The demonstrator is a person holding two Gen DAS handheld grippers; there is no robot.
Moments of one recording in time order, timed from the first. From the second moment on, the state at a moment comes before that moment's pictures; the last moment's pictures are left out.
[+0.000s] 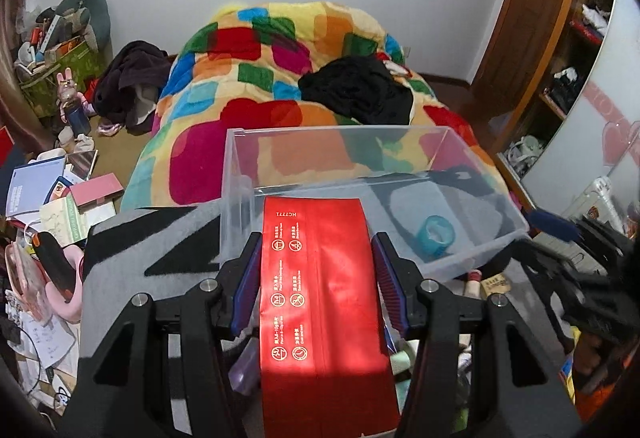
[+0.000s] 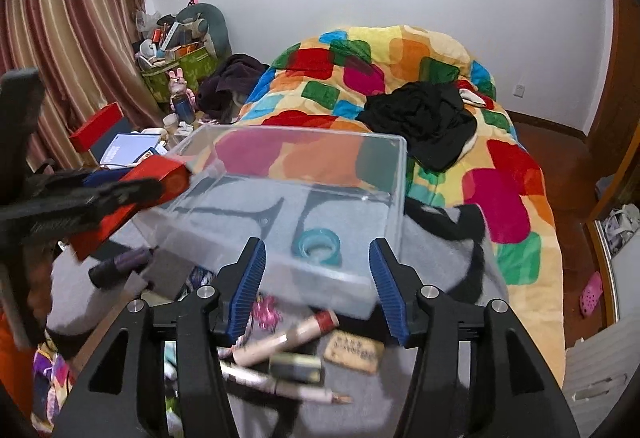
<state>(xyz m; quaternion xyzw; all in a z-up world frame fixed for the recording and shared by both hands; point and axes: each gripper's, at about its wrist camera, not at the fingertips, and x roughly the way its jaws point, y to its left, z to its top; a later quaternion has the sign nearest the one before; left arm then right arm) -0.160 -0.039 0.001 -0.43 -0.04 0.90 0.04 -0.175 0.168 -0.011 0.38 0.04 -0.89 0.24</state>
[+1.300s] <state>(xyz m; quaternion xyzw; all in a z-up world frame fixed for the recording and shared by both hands) -0.020 -0.033 -0.047 -0.43 -0.02 0.90 0.02 -0.126 0.181 -0.059 0.41 0.03 -0.88 0.24</state>
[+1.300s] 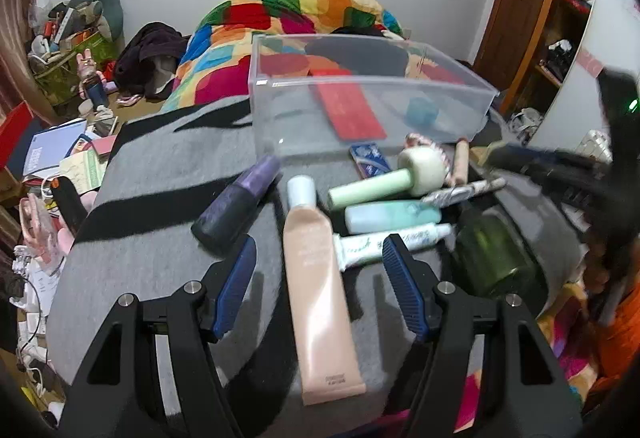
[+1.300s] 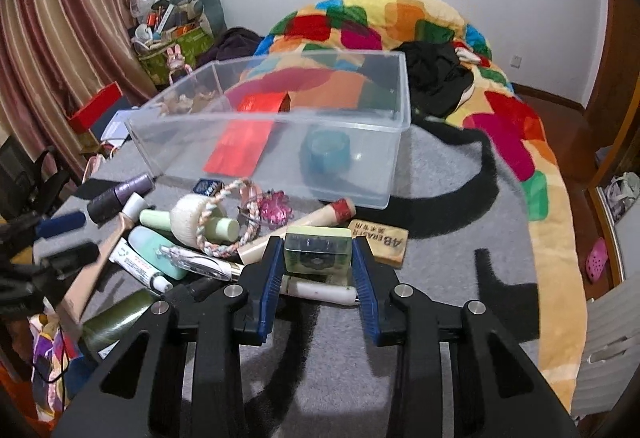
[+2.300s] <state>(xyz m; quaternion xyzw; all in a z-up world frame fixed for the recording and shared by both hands) -0.080 -0.049 -0.072 -0.47 -0.01 0.88 0.03 -0.112 0.172 -0.012 0.35 0.04 -0.90 0.25</state>
